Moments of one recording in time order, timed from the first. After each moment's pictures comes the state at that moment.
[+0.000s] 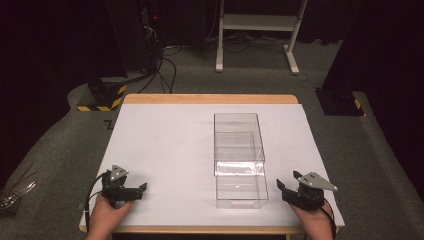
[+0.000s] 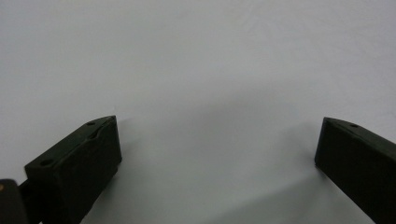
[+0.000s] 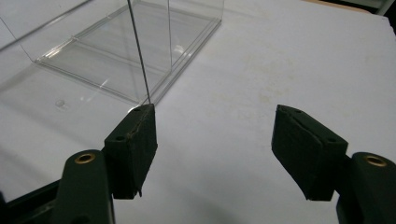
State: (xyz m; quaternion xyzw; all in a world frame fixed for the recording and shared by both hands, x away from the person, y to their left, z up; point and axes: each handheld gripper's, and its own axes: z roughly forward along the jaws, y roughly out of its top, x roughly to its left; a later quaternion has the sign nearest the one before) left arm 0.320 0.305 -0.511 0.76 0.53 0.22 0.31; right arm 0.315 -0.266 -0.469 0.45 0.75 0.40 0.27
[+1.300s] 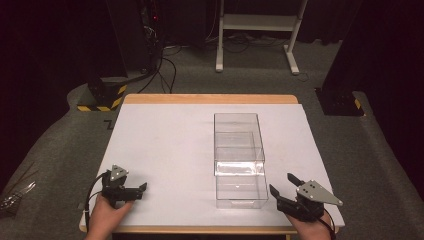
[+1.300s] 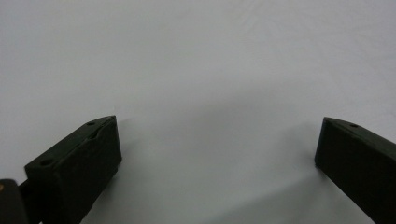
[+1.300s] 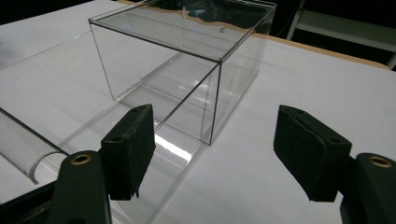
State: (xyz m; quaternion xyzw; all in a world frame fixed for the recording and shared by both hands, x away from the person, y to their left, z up) left arm 0.320 0.305 -0.511 0.76 0.53 0.22 0.31; right arm 0.275 -0.240 -0.431 0.40 0.75 0.46 0.27
